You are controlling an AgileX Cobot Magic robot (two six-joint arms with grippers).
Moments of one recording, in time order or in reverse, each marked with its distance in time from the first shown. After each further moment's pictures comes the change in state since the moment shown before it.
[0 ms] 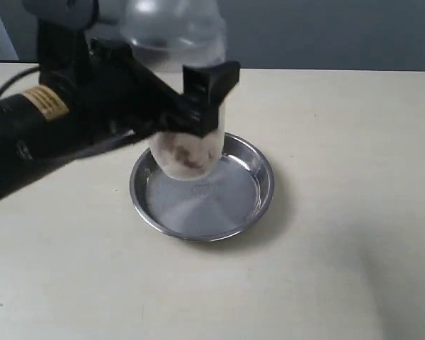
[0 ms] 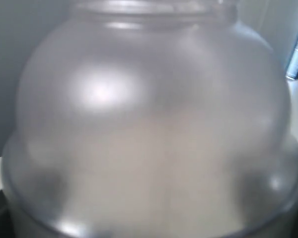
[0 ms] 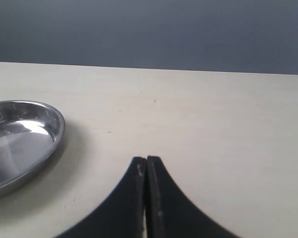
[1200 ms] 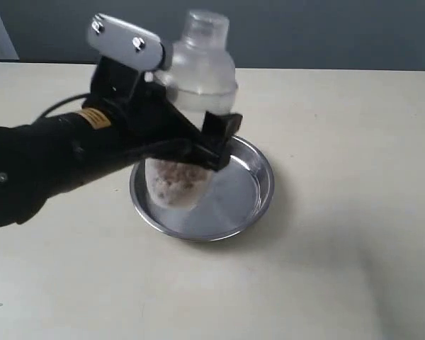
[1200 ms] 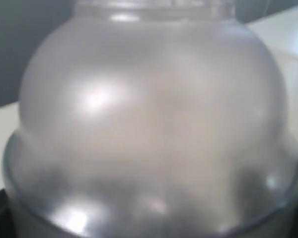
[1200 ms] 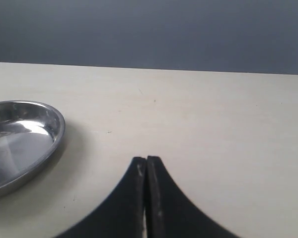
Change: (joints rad) left arm 0.010 0.121 -0.042 -0.198 0.109 0.257; right arm 0.000 0.000 0.000 0.000 0.000 0.000
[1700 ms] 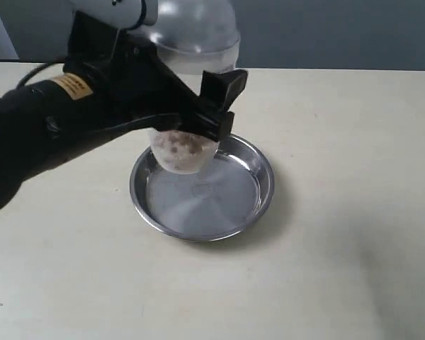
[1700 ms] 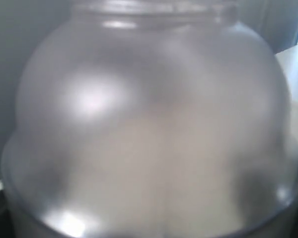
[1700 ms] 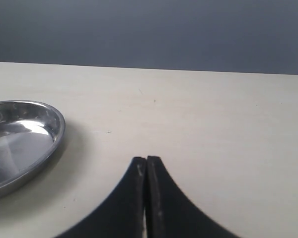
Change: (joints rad) left arm -0.018 -0.073 -0.040 0.116 -0.039 -0.009; right arm 0.000 0.000 0.000 0.000 0.000 0.000
